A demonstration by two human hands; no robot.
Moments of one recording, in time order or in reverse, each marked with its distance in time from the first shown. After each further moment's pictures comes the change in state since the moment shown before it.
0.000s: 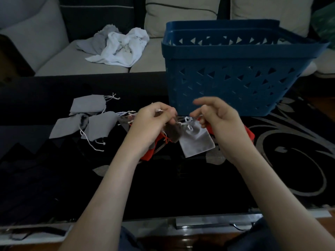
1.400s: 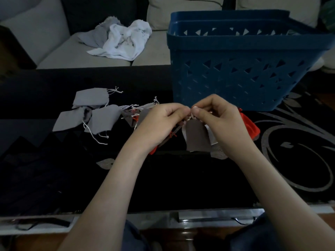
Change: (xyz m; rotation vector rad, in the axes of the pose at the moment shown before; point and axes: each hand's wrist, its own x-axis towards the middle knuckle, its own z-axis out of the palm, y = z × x) left_hand -0.007 0.001 0.003 0.041 -0.229 0.046; right_hand -0.004 0.005 0.011 -0.142 -0.019 -0.082
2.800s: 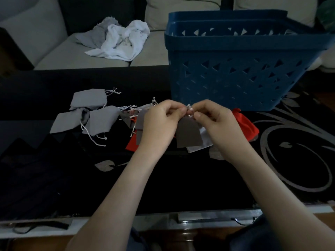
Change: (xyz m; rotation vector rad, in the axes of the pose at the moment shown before) left_hand 0.005 -0.007 0.017 0.041 0.331 -0.003; right_hand -0.001 0.001 0.001 -0.096 -0.054 0.016
